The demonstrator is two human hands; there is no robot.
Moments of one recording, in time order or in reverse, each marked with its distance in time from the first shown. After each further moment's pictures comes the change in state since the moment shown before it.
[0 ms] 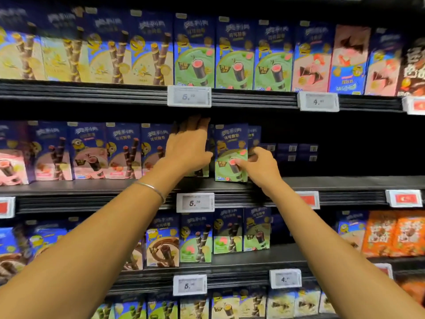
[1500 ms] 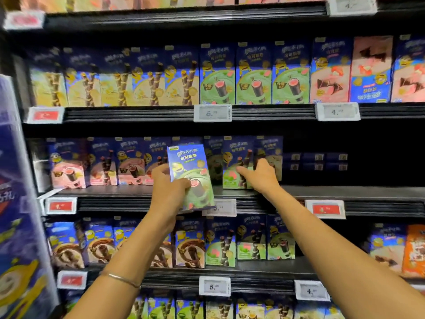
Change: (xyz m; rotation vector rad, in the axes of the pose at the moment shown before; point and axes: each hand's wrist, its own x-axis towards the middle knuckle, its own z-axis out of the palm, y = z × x) left_hand -0.122 -0.024 -0.035 -1.178 0.202 -0.730; right_hand 0.012 -0.008 0.044 -0.007 -0.127 0.016
